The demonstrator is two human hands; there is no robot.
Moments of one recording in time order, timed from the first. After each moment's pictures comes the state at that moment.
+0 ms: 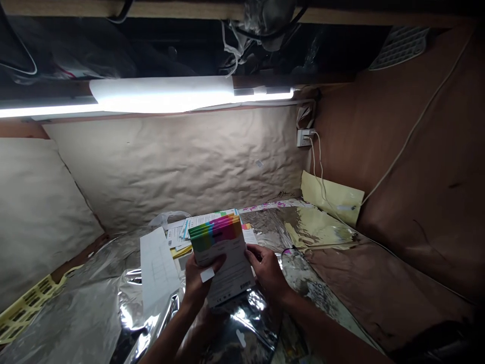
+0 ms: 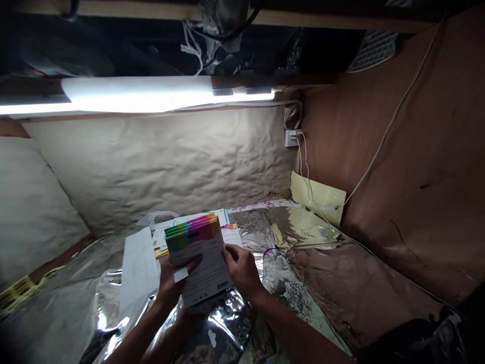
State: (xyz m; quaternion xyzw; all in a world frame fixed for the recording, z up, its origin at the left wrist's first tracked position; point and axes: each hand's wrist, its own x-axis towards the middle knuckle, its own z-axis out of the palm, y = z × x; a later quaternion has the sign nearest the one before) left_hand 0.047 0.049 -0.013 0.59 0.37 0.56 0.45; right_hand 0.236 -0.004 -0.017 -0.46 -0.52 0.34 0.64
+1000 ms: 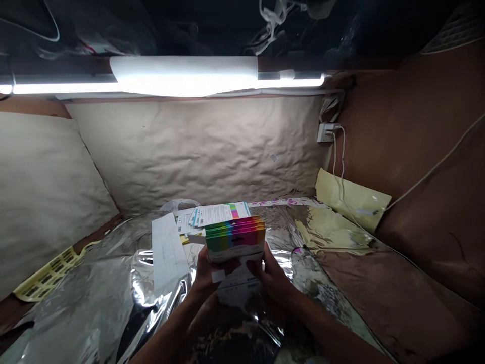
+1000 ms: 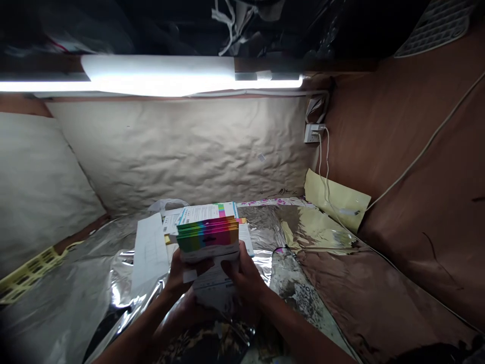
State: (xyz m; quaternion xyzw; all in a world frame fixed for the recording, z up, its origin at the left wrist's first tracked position) left_hand 0.040 0.047 -0.017 0.67 0.31 0.54 0.41; right_hand 0.226 -0.019 -0.026 -0.39 -0.58 0.41 0.59
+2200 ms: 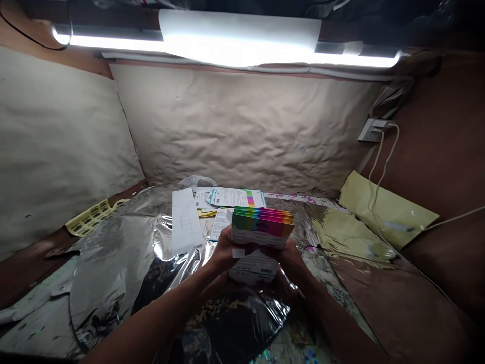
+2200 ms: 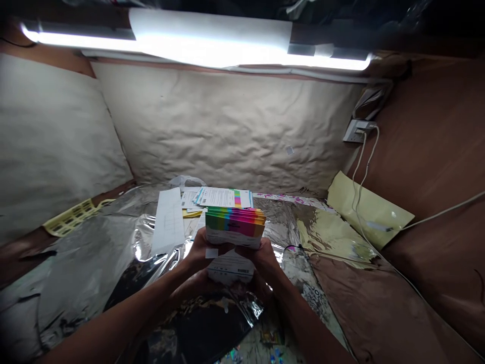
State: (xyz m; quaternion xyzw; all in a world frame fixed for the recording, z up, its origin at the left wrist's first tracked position) left_hand 0.050 0.037 -0.012 0.64 0.20 0.52 0.54; right_hand 0.238 0.004 -0.027 -0.38 -0.53 0.51 0.56
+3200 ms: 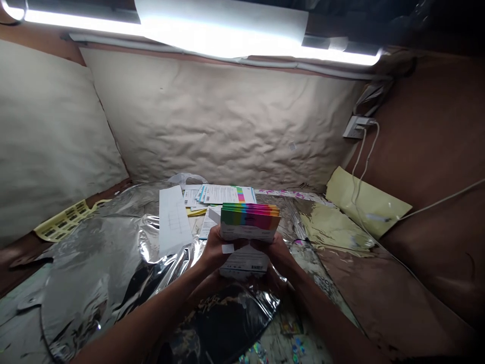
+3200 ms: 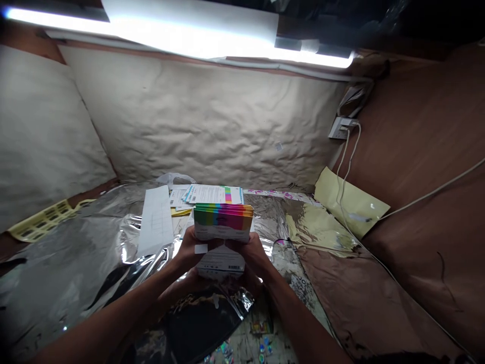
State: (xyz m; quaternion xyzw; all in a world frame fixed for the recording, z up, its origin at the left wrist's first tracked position) left_hand 0.050 0.038 -0.015 0.62 0.24 0.52 0.54; right_hand 0.239 0.000 -0.019 -0.38 -0.53 0.53 0.54
